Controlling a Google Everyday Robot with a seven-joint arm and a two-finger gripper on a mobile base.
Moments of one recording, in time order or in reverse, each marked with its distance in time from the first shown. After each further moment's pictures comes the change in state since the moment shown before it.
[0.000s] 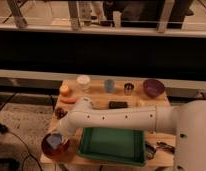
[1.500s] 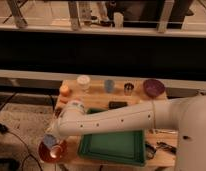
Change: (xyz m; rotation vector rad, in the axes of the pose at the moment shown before) arm -0.028 -0.020 -0.012 0.028 0.122 -0.025
